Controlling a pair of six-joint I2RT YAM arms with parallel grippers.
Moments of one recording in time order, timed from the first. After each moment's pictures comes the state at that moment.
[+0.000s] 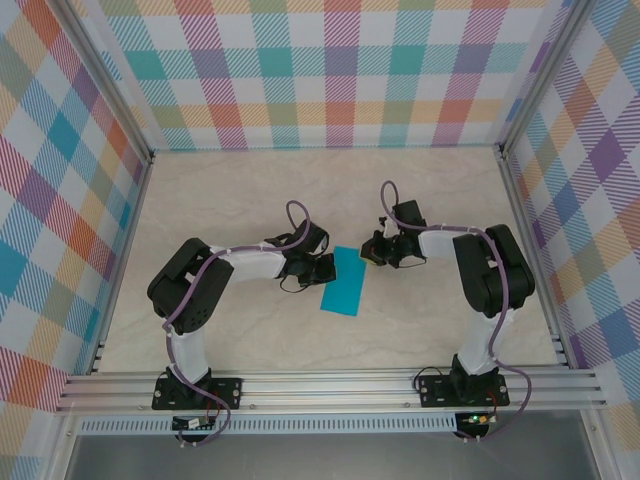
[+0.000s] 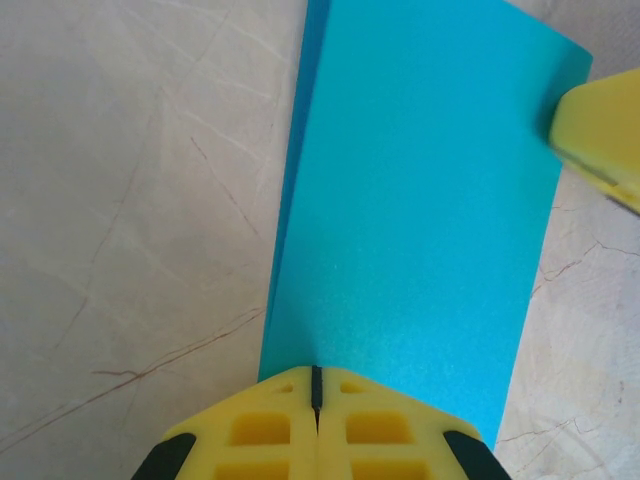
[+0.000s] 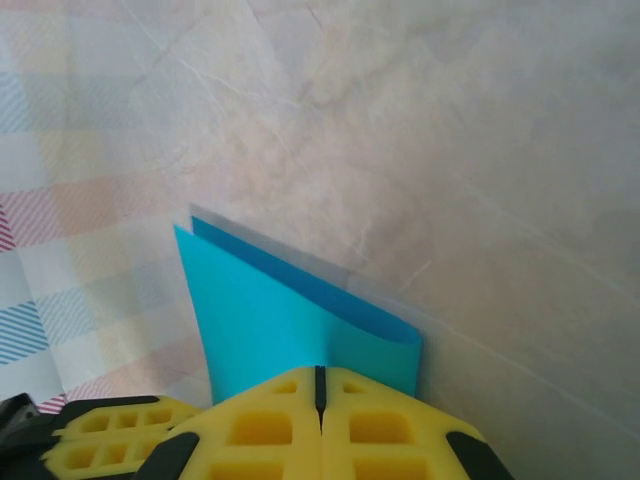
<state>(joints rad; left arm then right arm) -0.70 1.88 1.05 -0.21 0.27 -0.78 0.31 1.87 0.96 -0.13 -0.63 0.67</state>
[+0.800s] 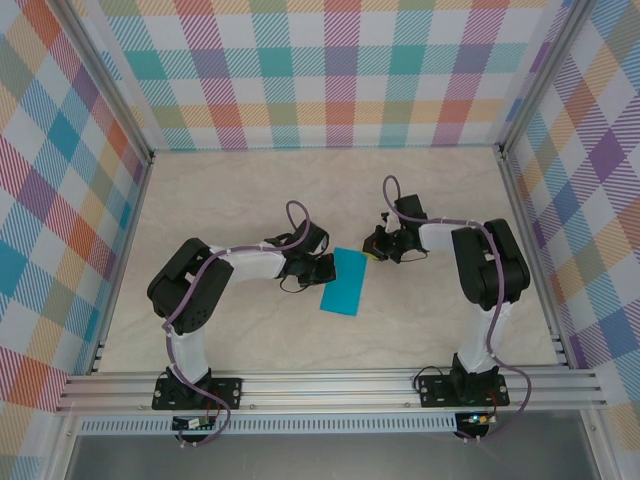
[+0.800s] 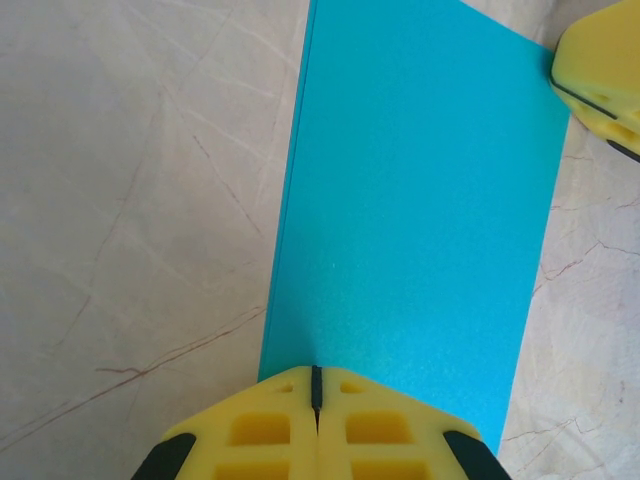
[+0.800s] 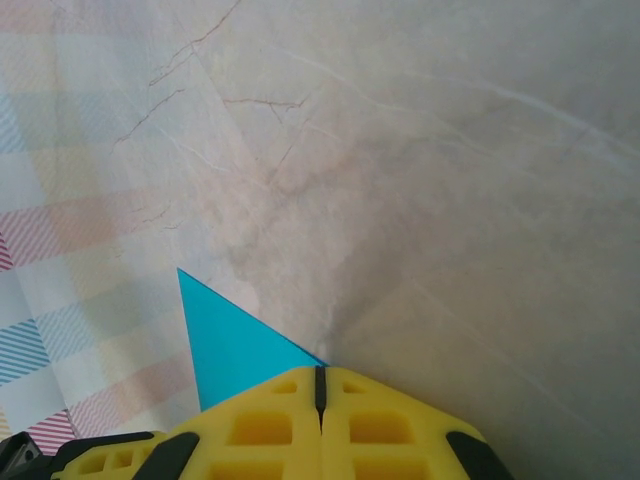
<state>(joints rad) -0.70 1.87 1.05 -0.22 0.27 -0.78 0.29 1.92 1.03 -0.18 -0.64 0.65</state>
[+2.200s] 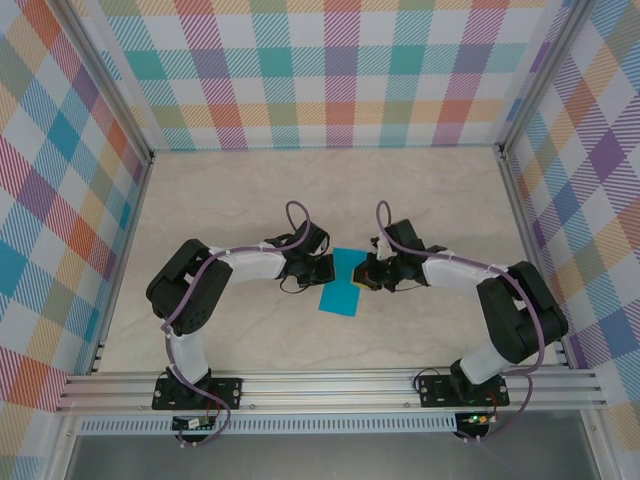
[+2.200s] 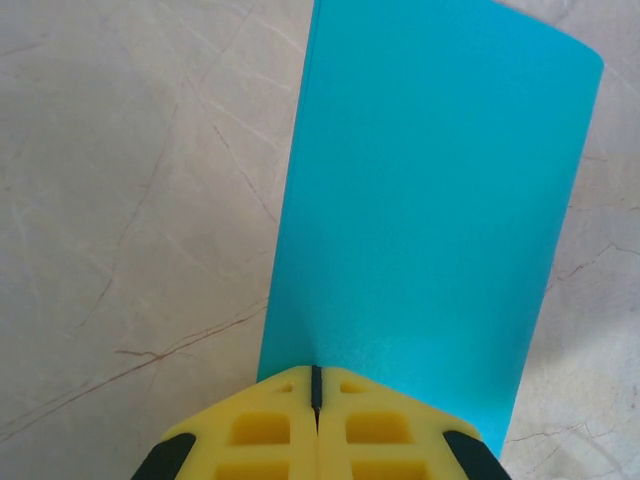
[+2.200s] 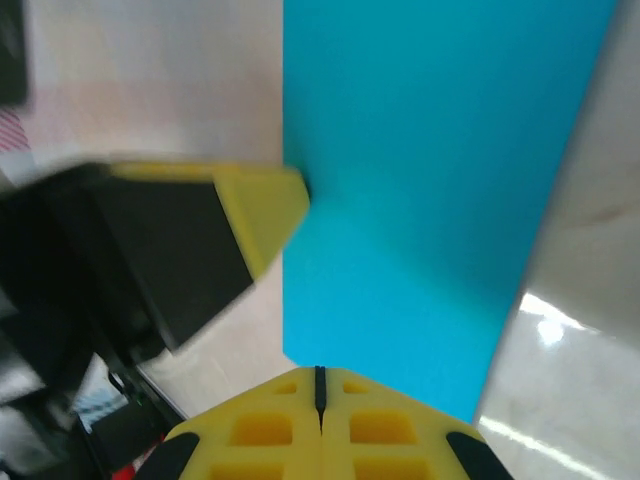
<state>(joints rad) -0.71 1.86 1.05 -0.24 0.24 -0.79 0.52 1.55 0.73 -0.20 -0.61 0.81</state>
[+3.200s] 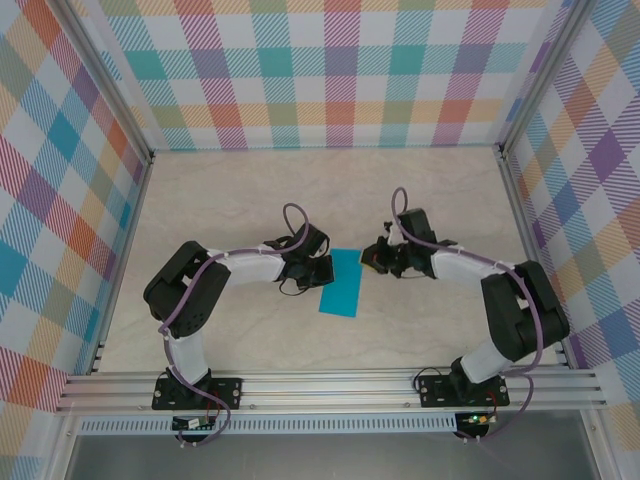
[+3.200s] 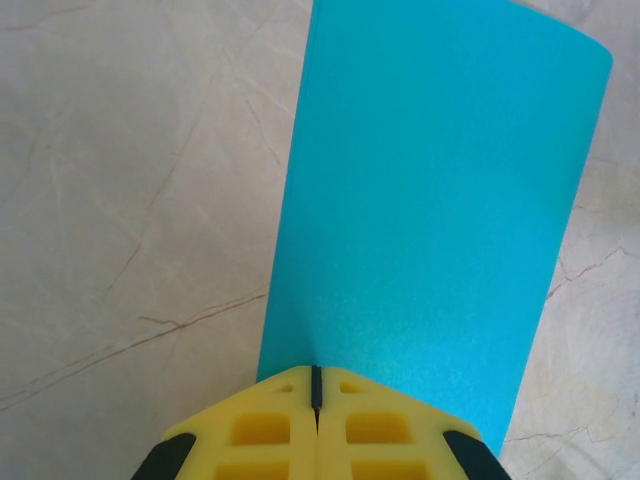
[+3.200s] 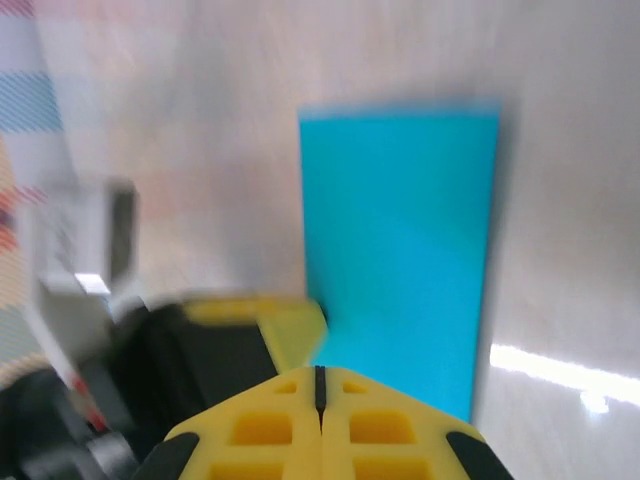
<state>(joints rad) -0.72 1.84 1.03 -0.23 0.21 -0.85 0.36 1.59 0.81 -0.11 -0.62 0.81</state>
